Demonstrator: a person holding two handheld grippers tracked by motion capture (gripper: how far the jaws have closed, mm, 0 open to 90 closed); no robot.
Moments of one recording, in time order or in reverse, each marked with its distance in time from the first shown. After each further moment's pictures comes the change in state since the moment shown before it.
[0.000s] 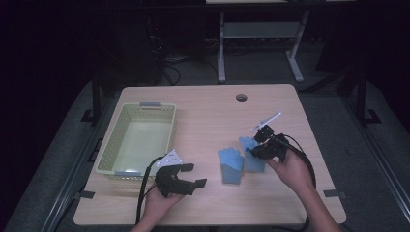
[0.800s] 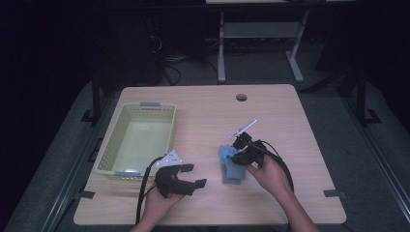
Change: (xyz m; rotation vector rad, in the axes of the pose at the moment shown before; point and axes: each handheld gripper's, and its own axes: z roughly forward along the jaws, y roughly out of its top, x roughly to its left) left arm 0.001 -0.001 0.000 0.006 0.000 0.002; right arm 0.035 0.016 0.040 0.021 0.080 -0.019
